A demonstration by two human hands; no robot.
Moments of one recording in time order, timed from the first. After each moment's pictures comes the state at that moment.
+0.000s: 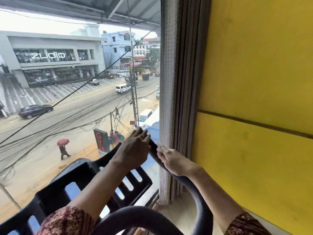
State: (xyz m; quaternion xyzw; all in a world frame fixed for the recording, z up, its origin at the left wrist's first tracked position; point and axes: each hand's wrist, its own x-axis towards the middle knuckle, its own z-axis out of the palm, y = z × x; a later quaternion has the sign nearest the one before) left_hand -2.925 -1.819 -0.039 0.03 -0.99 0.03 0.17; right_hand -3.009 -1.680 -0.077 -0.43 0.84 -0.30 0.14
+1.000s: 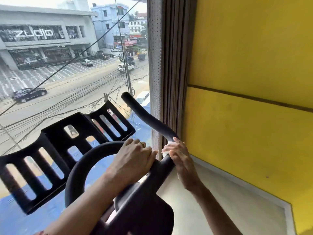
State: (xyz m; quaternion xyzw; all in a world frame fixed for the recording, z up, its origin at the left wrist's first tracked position) left_hand -2.803 -1.692 -0.085 -0.02 -0.98 0.06 0.19; right_hand -2.894 -1.549 -0.169 -0.39 0.73 -0.56 -0.05
